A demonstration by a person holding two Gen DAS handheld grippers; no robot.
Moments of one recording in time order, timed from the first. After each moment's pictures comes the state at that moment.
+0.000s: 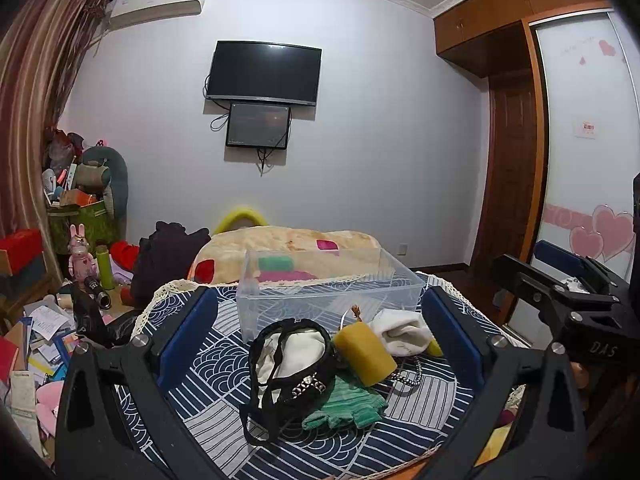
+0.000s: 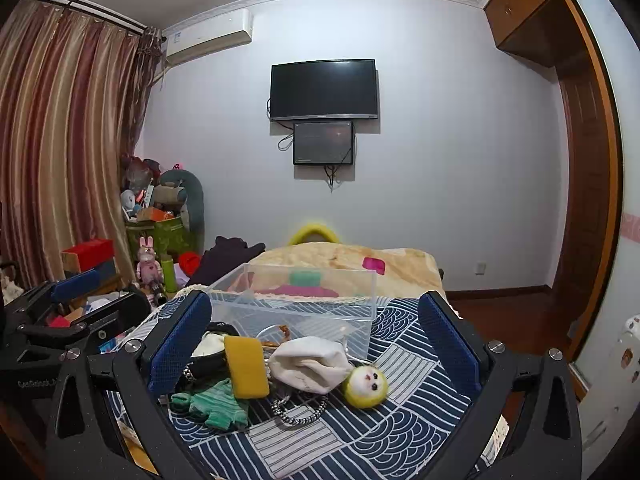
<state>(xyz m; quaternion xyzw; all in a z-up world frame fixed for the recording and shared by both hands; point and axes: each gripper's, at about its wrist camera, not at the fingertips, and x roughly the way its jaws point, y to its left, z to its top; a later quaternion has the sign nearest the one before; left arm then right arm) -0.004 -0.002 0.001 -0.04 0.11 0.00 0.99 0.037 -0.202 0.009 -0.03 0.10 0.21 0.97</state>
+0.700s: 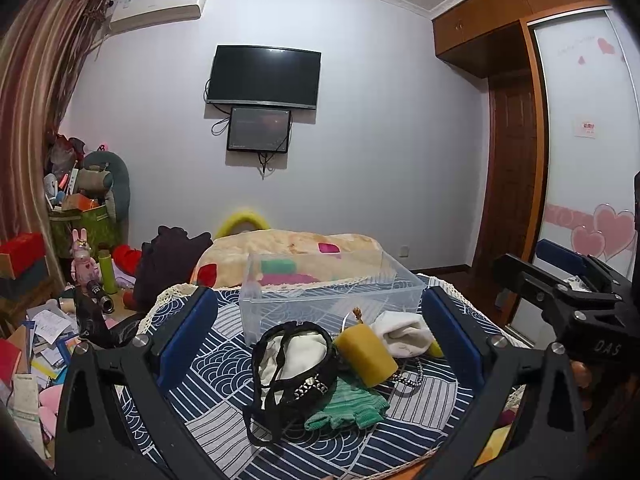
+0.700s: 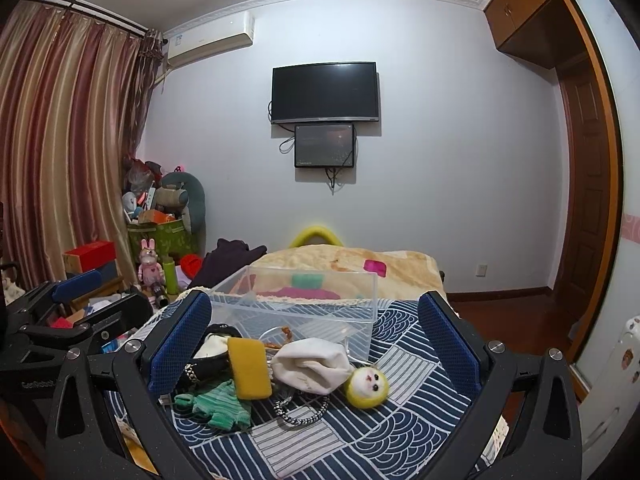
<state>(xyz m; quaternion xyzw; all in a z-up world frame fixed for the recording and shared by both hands) -0.008 0.001 0.005 -0.04 0.10 0.00 0.99 0.033 -0.202 0.013 -0.02 0.09 0.21 0.97</state>
